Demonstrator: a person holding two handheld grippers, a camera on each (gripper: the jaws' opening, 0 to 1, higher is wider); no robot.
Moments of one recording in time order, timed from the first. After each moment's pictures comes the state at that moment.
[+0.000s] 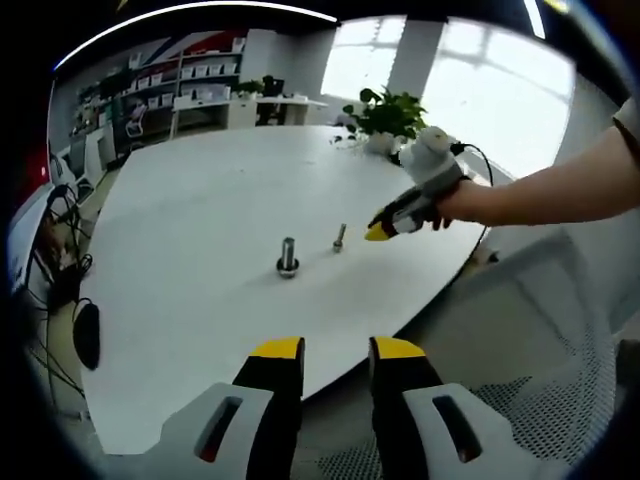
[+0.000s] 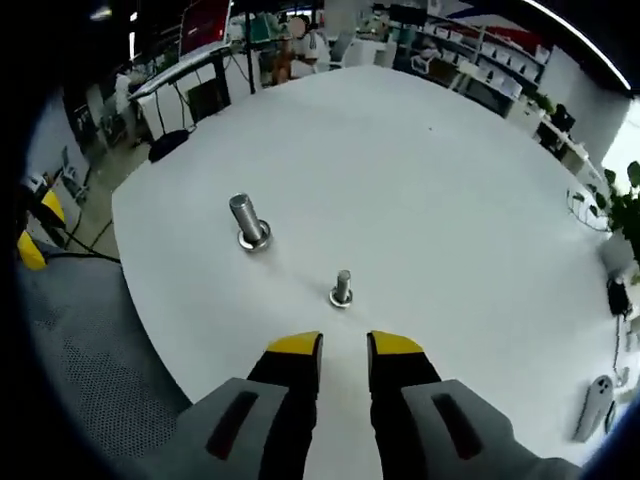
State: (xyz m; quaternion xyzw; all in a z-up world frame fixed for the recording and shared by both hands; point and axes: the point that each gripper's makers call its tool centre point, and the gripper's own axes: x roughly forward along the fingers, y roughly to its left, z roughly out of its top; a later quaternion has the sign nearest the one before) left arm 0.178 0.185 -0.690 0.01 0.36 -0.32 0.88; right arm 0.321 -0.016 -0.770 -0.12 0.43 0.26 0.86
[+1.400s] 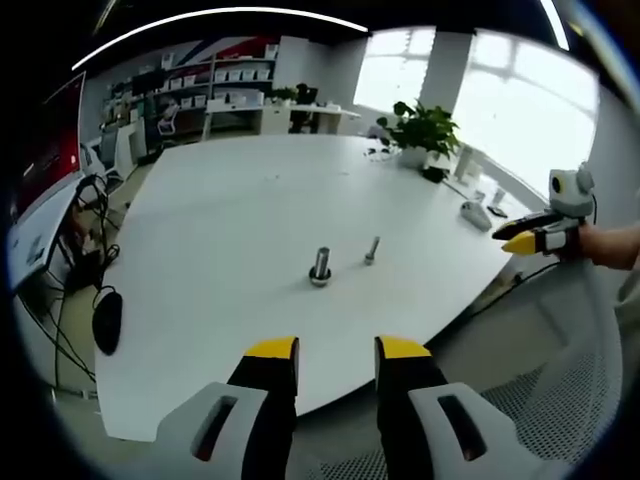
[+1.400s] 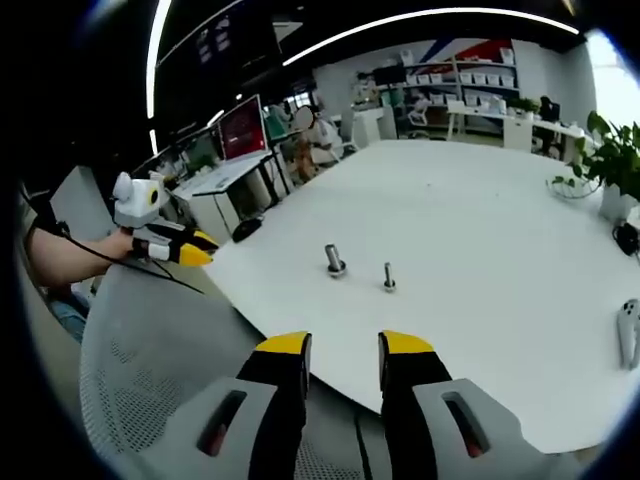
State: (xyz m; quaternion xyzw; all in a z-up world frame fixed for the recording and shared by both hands) left arm 0.192 0.204 -0.684 -0.01 0.35 -0.25 0.90; right arm 0.193 -0.051 -0.675 0.00 0.34 0.35 0.88
